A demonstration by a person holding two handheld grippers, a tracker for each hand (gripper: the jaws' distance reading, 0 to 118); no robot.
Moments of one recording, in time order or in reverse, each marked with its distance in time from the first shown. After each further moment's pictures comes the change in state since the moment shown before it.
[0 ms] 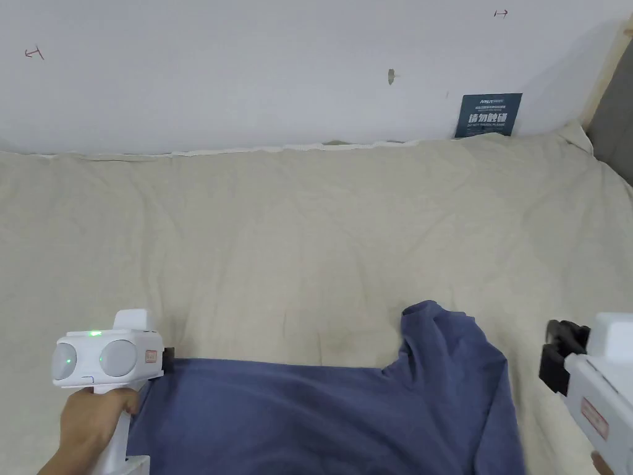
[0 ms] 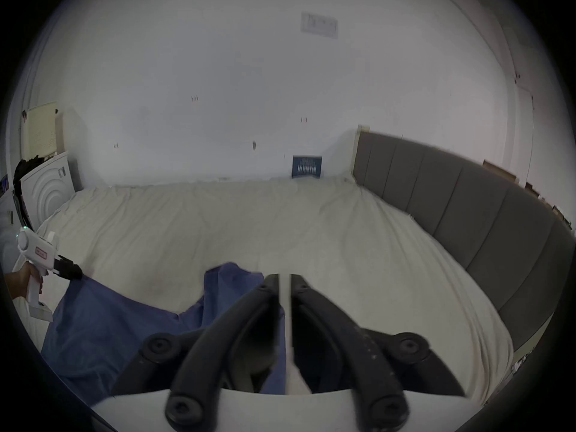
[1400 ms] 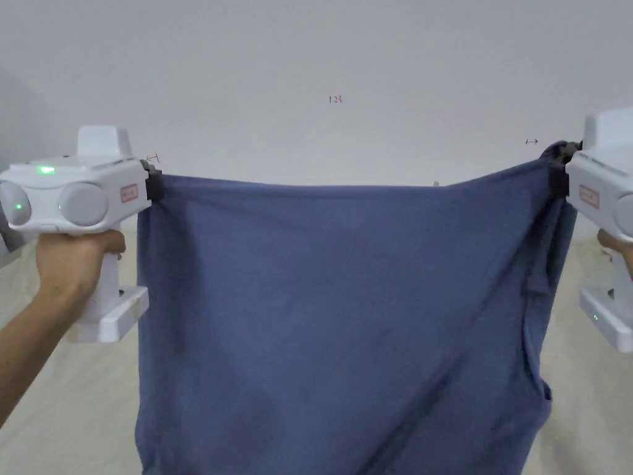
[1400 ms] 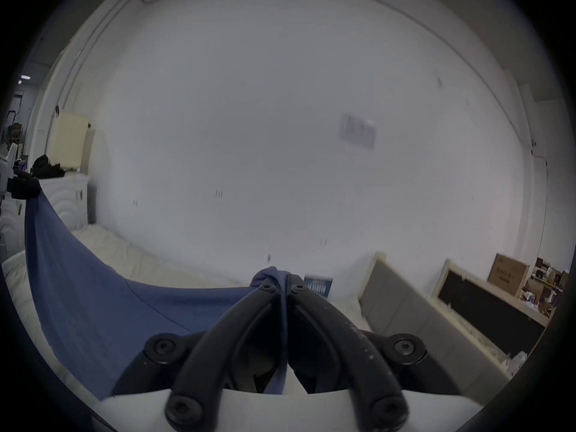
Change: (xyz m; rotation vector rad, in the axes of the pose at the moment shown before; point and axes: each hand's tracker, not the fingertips) left arm -0.045 0.156 0.360 0.811 0.112 0.022; right arm -0.031 0.278 0.095 0.494 0.041 0.219
